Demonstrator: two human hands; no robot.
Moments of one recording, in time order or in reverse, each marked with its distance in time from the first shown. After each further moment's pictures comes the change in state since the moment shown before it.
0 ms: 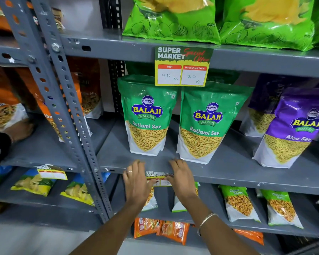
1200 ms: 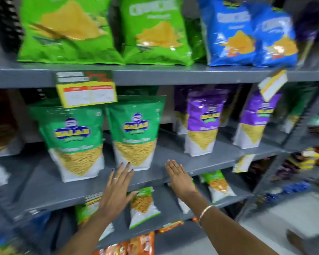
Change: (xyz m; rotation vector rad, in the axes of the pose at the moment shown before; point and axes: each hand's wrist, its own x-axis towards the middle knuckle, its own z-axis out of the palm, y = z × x) left_hand -0.003 0.092 -0.001 0.124 -0.065 0.791; right_hand -0.066 0.149 -0.082 -0.310 0.029 0.153
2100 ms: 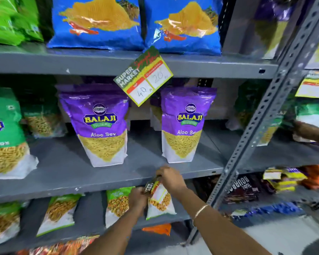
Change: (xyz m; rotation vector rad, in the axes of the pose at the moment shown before) left_hand 0.216 0.419 0.120 -0.999 -0.212 -0.973; right_hand -0.002 0.374 -0.031 0.230 -0.177 -0.133
